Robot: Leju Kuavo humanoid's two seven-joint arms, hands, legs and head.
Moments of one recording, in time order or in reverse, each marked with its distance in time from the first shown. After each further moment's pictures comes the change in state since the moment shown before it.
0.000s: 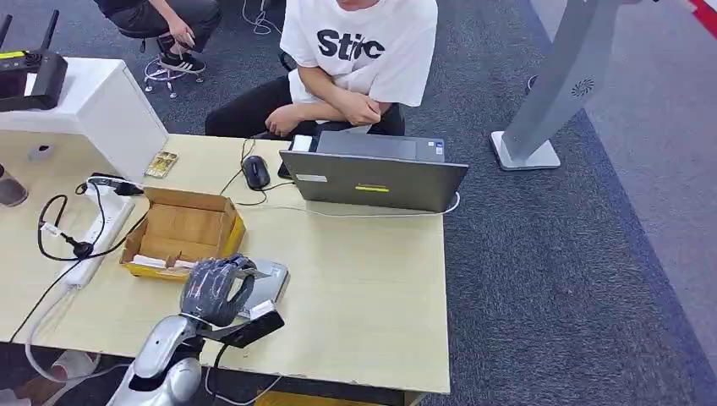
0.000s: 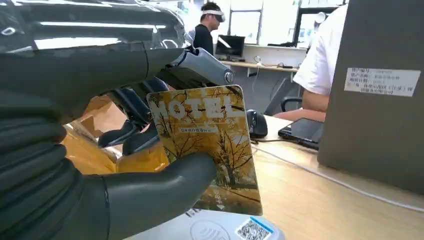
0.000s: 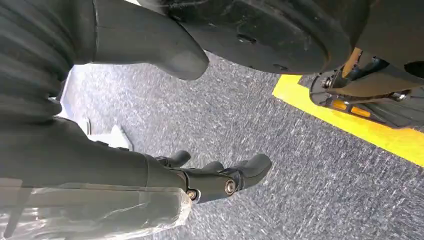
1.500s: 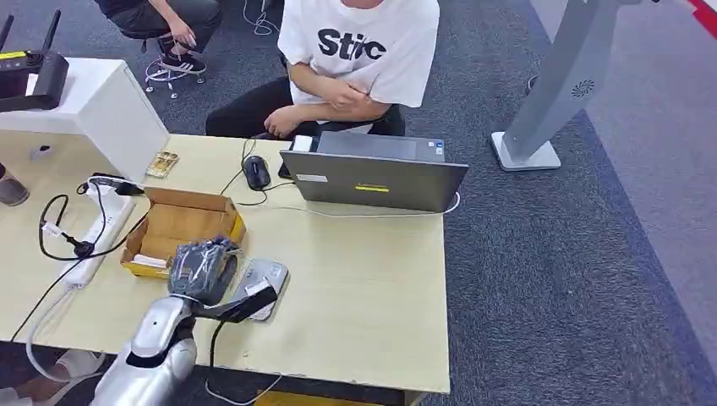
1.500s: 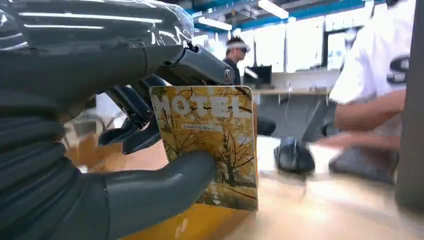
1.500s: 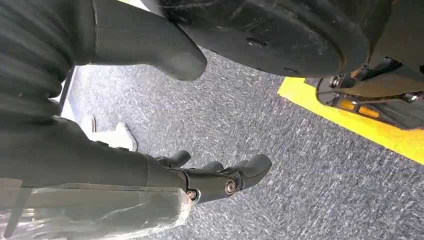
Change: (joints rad) left arm -0.135 0.050 -0.019 0.091 -0.110 0.082 0.137; right arm 0.003 0.006 0.040 0.005 -0.035 -0.008 0.008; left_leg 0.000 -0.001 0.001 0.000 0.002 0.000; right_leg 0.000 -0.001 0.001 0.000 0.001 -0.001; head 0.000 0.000
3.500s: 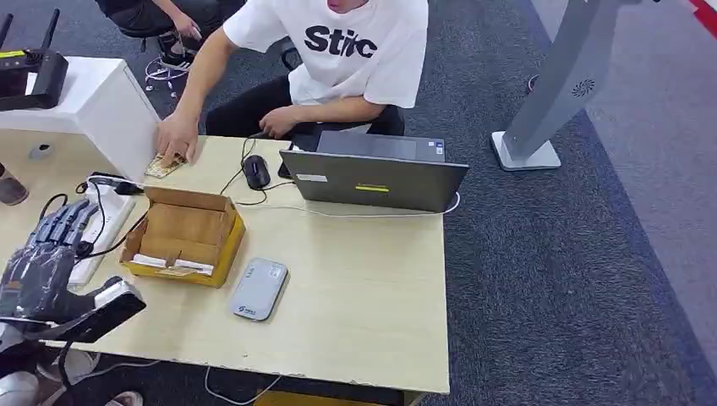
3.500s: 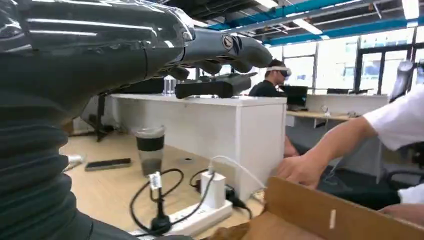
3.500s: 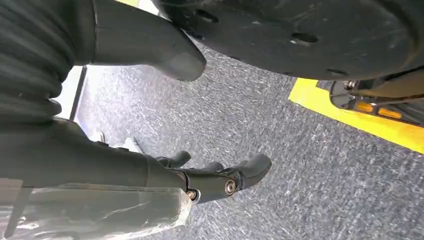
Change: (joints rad) left arm 0.355 0.355 0.391 -0.614 0.293 -0.314 -0.027; right arm 0.028 0.030 0.044 0.029 -0.118 -0.023 -0.009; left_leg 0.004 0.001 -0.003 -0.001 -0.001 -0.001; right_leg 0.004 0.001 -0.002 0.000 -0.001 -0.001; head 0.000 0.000
